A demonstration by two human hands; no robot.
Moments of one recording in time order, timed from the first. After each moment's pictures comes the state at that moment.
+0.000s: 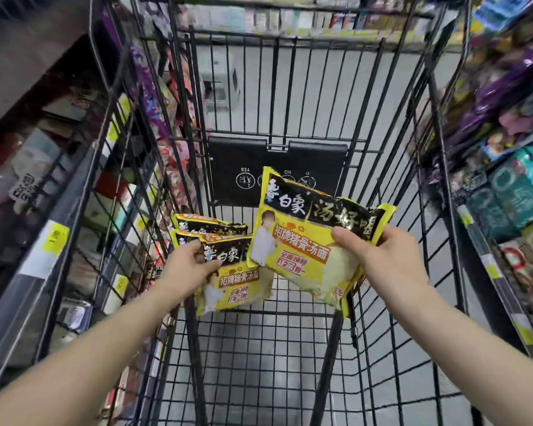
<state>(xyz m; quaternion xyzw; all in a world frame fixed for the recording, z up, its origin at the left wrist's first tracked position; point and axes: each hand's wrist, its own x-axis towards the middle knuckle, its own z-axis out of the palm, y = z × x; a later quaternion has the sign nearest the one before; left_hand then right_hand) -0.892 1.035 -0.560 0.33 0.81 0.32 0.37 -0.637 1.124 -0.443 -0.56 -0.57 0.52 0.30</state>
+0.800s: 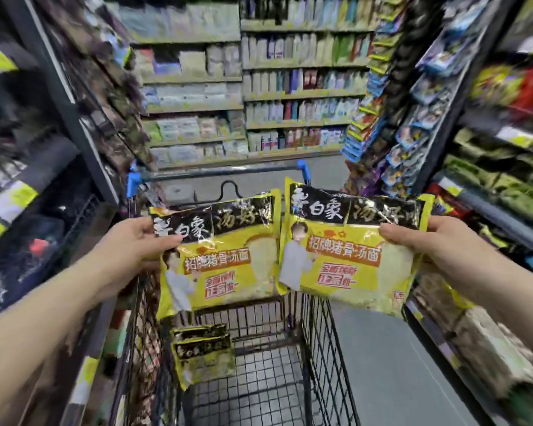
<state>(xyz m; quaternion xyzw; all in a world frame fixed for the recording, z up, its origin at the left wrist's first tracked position) -0.898 1.027 -0.170 0.47 0.58 0.50 0.44 -0.514 1.079 -0.126 -0.54 -0.57 0.50 0.37</state>
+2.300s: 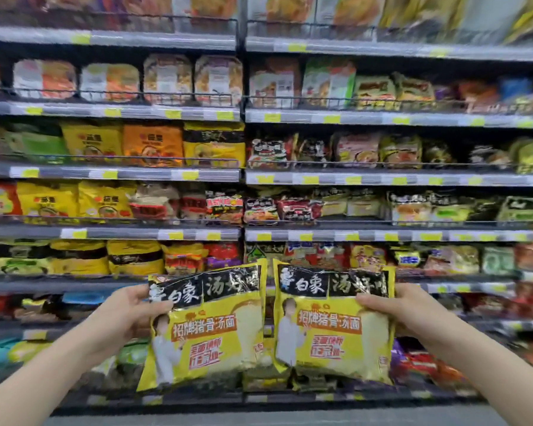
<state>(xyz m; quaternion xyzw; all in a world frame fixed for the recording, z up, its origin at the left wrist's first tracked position) -0.245 0.741 -0.070 0.71 0.18 0.10 0.67 -0.085 0.368 -0.041 -0.80 -0.14 0.17 0.56</state>
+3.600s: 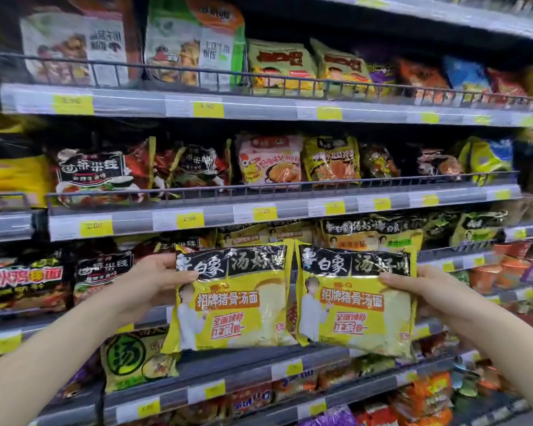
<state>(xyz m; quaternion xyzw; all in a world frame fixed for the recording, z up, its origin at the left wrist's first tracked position) 0.256 0.641 -0.026 0.74 0.02 0.01 0.67 0.326 0.241 -0.028 -0.80 -0.02 0.07 0.59</state>
